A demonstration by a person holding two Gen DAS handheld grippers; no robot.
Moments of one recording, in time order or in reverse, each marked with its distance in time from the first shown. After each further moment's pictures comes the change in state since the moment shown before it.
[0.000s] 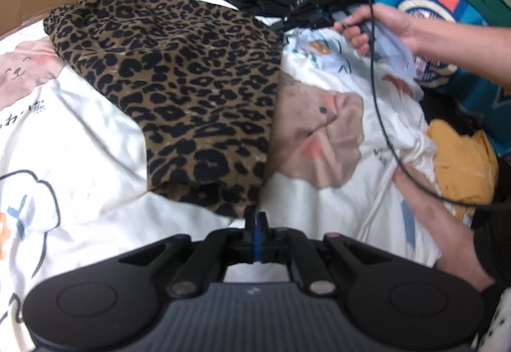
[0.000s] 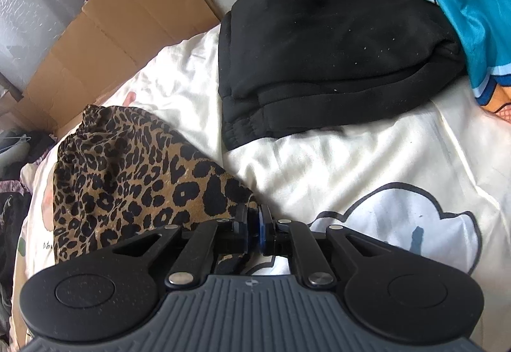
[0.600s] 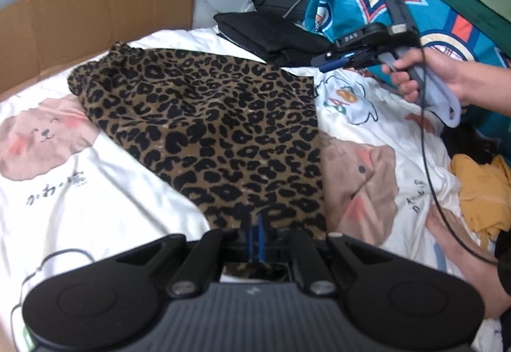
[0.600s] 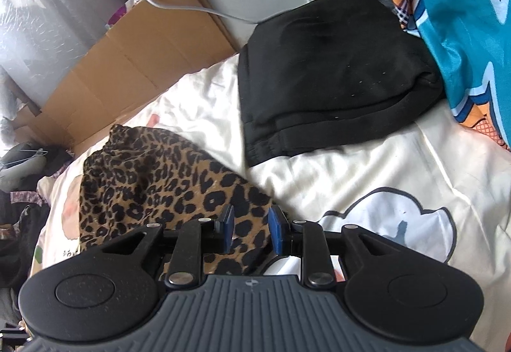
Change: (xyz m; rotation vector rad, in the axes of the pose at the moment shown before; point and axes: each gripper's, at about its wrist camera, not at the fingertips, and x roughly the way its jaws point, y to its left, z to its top) left arm -0.009 0.033 0.050 0.053 -0.141 0.075; right arm -0.045 0.011 -0.008 0.000 -0.094 0.038
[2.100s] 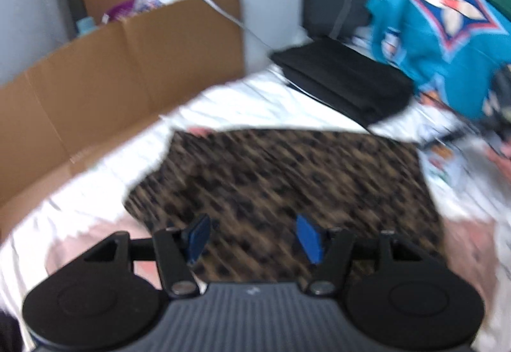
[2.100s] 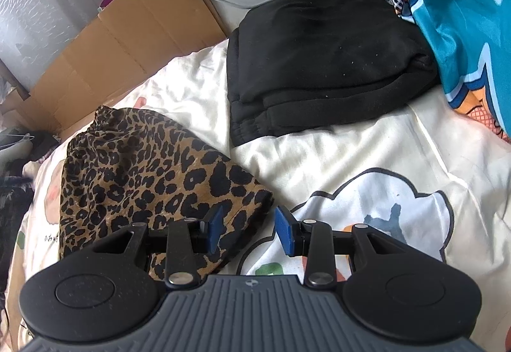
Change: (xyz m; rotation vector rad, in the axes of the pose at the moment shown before) left arm 0.057 0.104 0.165 0.132 -0.043 0.198; right arm 0.013 -0.003 -0.016 -0.037 0.018 -0.062
